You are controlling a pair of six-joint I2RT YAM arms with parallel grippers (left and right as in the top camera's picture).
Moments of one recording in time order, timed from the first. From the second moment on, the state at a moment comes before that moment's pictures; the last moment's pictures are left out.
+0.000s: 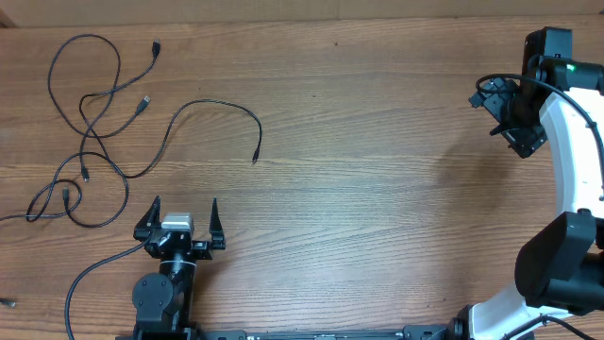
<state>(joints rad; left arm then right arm) -0.04 0.01 0.01 -0.08 -0.02 0.05 -0.19 1.80 1.63 -1.14 0.04 0.70</state>
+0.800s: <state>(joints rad) -0.04 0.01 0.01 -0.08 -0.02 0.03 -0.19 1.80 1.63 -1.14 0.04 0.70</state>
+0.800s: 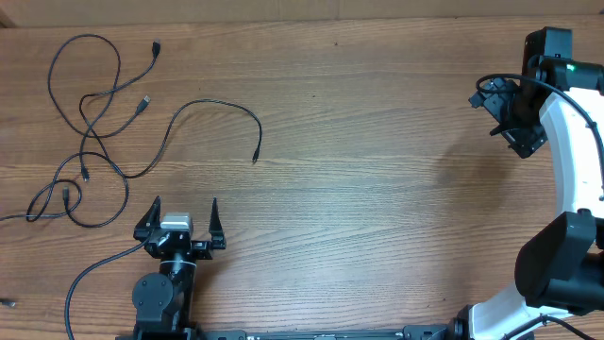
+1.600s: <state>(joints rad) -0.04 0.01 0.01 -0.08 -0.02 0.03 -0.17 1.65 1.60 -0.77 0.04 0.70</state>
